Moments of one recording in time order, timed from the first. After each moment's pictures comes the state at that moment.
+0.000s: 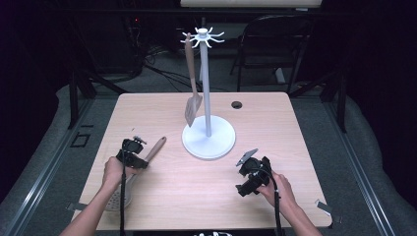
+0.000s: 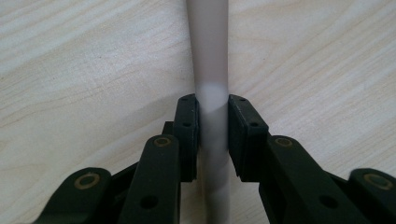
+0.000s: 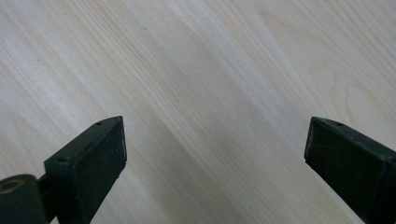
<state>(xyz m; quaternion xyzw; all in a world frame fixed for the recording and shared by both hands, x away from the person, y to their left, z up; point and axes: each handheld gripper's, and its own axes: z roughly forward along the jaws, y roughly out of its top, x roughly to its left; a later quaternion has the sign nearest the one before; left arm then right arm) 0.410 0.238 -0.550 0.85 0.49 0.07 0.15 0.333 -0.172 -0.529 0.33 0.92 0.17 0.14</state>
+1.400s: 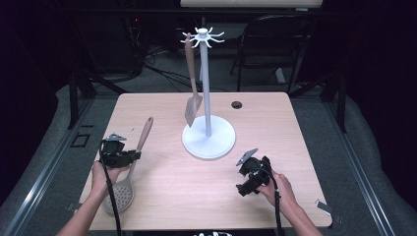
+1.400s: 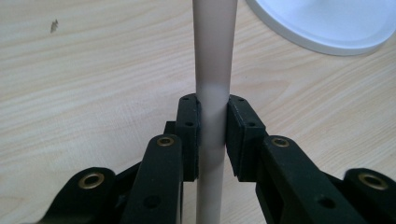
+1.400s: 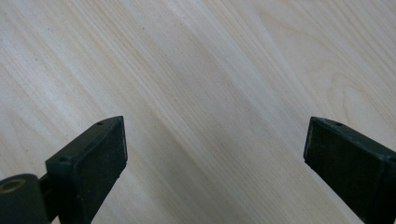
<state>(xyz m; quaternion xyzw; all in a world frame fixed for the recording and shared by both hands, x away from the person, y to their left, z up) 0.376 0.272 -0.516 0.79 0.50 0.12 0.34 0.334 -0.172 -0.528 0.33 0.92 0.16 0.14</state>
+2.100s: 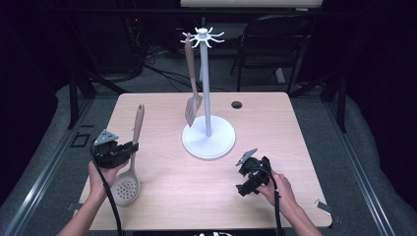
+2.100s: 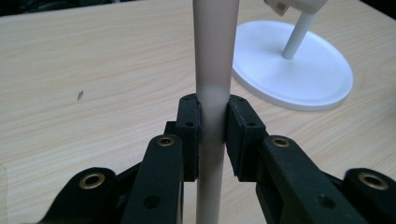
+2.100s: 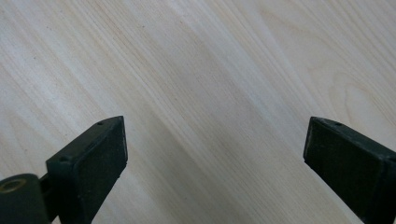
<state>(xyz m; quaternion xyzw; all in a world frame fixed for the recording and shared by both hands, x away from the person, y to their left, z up) 0.354 0.272 -0.488 0.74 0.47 0.20 0.43 0.334 -0.172 -0.529 0.33 0.92 0.17 0.14</state>
